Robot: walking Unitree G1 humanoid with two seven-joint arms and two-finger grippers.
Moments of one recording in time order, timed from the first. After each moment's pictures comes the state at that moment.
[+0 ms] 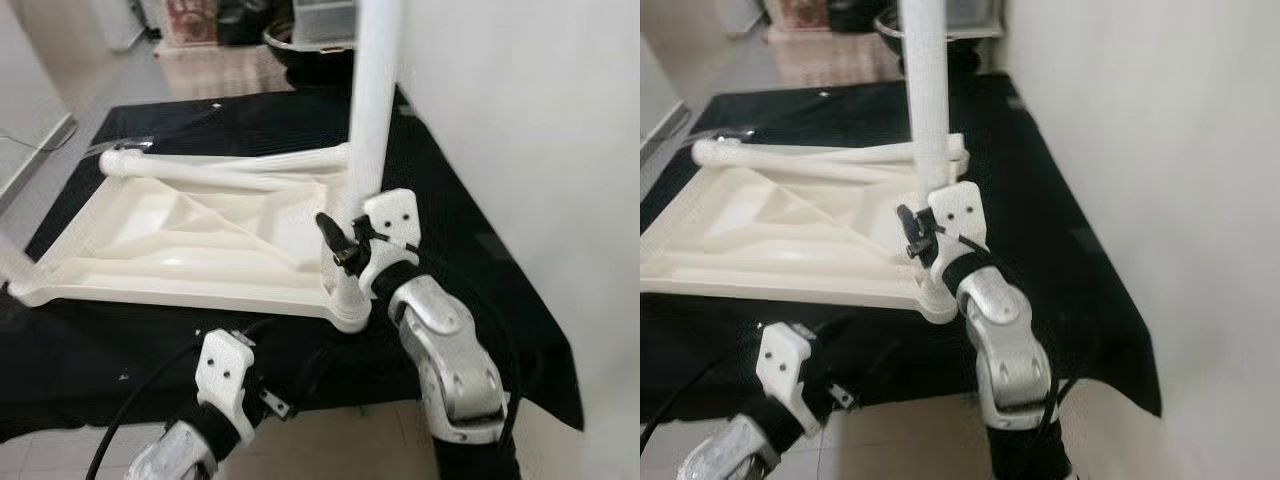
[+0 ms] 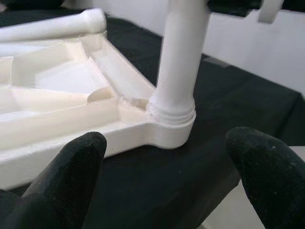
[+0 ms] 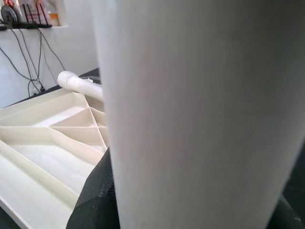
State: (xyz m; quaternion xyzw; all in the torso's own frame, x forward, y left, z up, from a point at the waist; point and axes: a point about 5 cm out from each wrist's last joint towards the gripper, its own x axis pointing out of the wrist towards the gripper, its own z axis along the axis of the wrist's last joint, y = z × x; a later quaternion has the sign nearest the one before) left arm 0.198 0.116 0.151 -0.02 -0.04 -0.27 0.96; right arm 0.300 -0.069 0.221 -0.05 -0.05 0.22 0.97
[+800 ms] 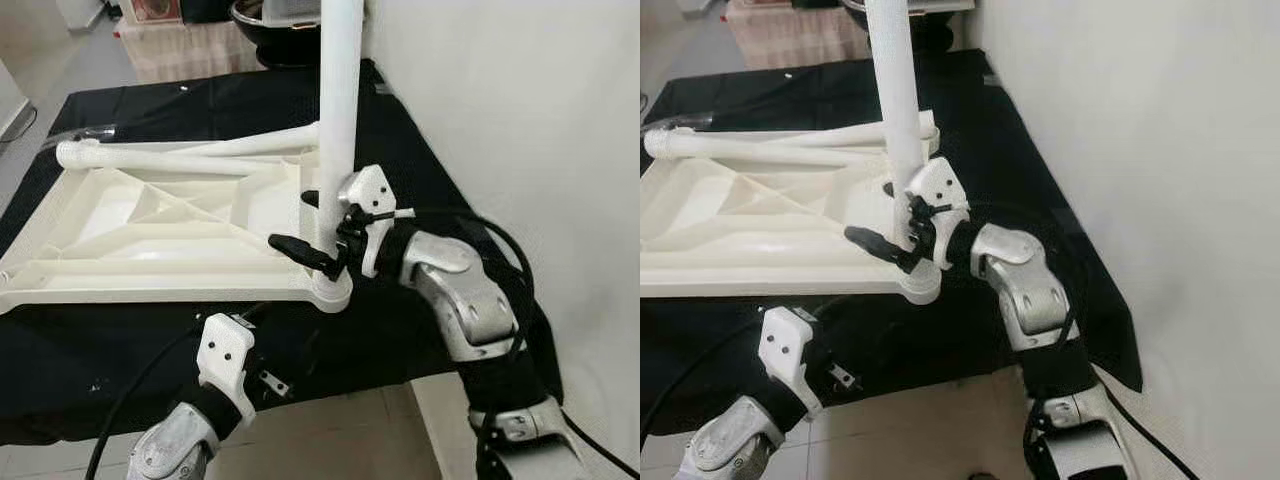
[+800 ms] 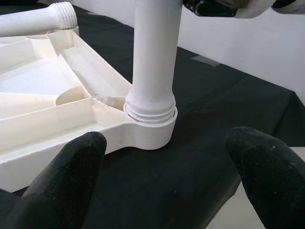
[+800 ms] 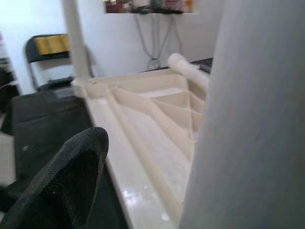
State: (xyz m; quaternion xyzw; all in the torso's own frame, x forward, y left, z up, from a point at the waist) left arm 0.202 0.114 0.152 -0.02 -0.05 -0.27 0.96; right arm 0.323 -0.074 0.237 -0.09 -0.07 0.54 0.84
